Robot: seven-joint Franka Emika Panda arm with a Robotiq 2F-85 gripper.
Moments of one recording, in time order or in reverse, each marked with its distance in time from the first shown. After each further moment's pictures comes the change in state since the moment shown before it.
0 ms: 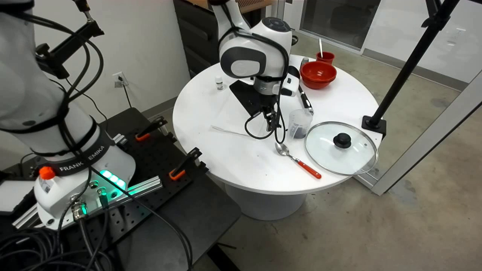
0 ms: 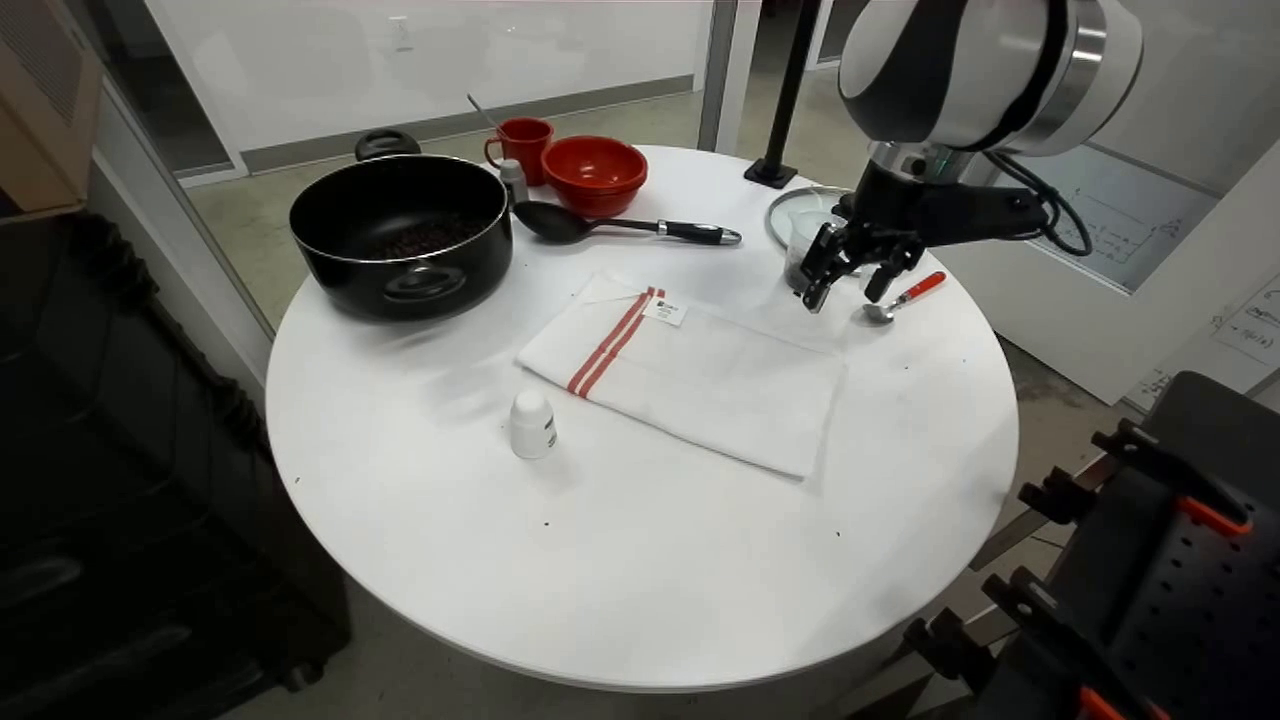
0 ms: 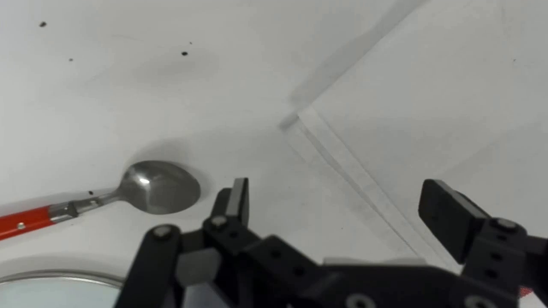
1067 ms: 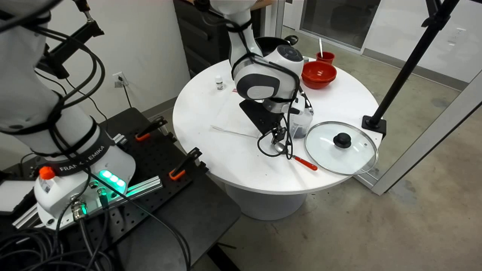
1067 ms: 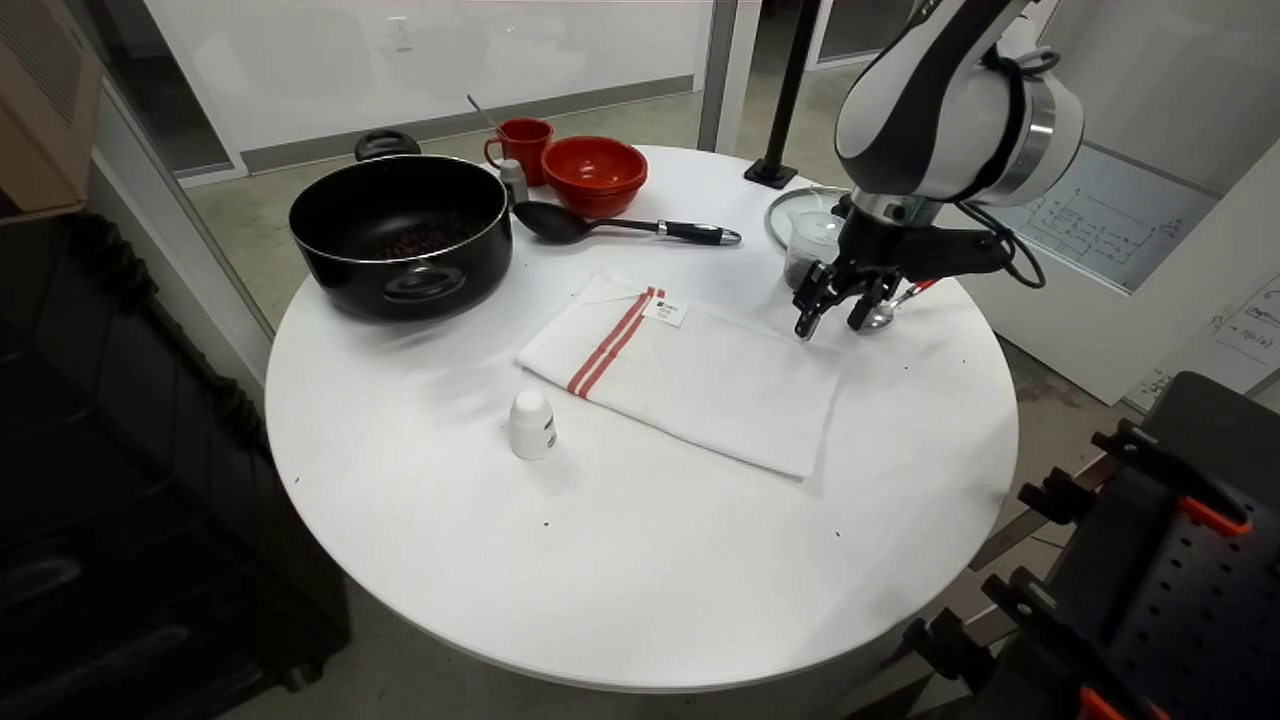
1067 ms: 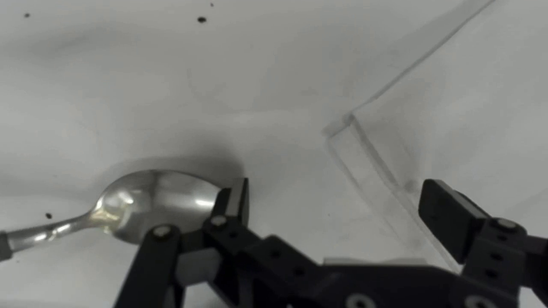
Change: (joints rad) arm -0.234 0.189 0.155 0.140 -0.180 0.012 0.000
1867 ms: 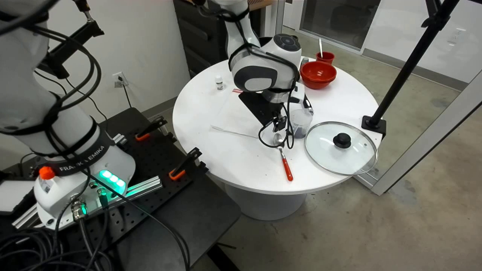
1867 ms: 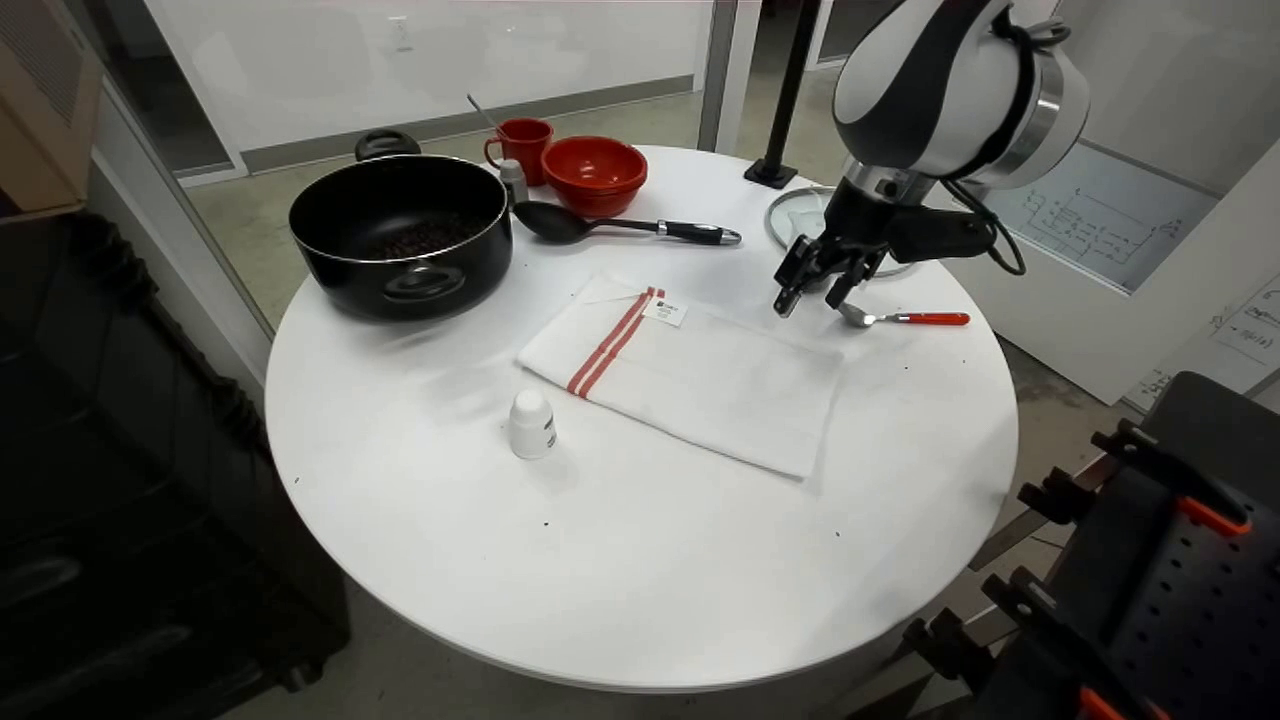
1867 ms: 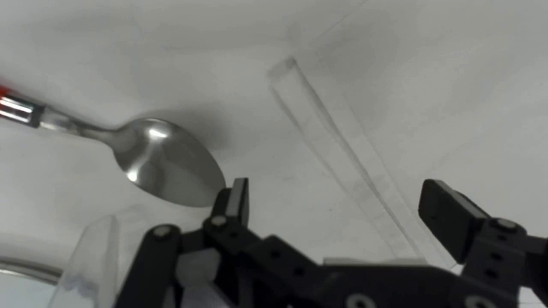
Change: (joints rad) arm -0.091 -0.045 0.121 -0.029 -0.011 0.055 -0.023
